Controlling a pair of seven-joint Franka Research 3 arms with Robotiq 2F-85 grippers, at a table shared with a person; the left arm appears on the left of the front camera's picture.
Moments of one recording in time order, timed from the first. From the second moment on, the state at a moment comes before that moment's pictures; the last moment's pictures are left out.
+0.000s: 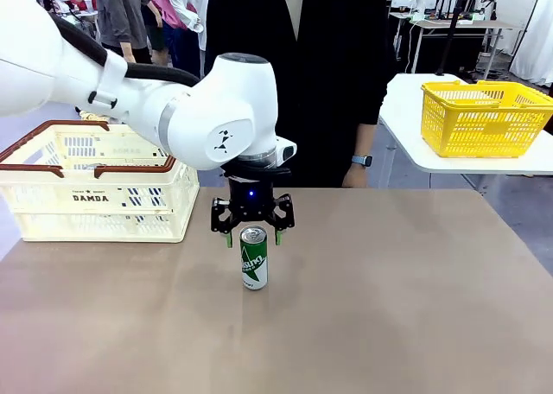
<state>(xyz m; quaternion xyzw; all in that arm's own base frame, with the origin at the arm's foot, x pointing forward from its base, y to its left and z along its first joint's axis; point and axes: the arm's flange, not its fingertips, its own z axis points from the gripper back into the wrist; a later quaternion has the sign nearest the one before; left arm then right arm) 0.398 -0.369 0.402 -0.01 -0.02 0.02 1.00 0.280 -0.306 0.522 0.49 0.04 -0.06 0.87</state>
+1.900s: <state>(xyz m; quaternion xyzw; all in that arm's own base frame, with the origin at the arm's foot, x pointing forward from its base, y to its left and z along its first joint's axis) 0.415 -0.288 0.568 -0.04 -0.13 0.02 0.99 0.280 -0.306 0.521 0.49 0.04 -0.06 0.87</state>
